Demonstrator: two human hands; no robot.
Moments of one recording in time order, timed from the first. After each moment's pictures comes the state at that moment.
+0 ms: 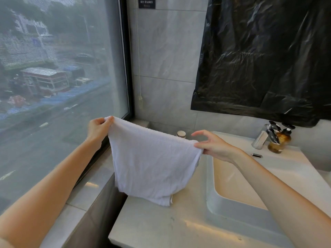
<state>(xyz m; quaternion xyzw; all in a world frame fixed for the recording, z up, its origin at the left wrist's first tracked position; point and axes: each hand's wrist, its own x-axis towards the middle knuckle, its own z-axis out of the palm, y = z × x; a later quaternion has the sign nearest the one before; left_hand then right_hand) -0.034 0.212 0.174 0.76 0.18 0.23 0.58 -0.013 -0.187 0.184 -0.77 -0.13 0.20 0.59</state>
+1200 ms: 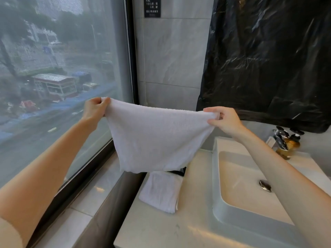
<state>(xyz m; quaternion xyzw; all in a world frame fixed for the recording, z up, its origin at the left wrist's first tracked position) -0.017 0.225 0.260 0.75 0.15 0.29 0.57 0.017 -0.181 0.256 -0.86 -0.17 -0.11 0.47</state>
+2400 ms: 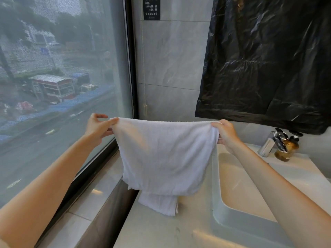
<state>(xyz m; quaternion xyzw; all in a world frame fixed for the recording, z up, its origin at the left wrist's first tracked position) -0.042 0.207 0.236 0.70 0.23 0.19 0.65 0.028 -0.175 0.222 -0.79 0.05 -0.05 0.61</state>
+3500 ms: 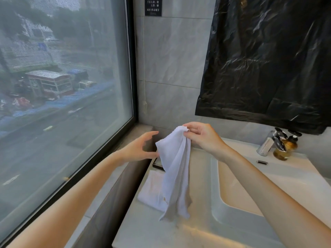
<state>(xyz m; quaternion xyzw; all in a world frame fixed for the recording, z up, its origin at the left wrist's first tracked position) -0.069 0.124 0.193 0.87 -0.07 -0.07 0.48 -0.045 -0.121 0.243 -0.80 -0.24 0.02 0.55</state>
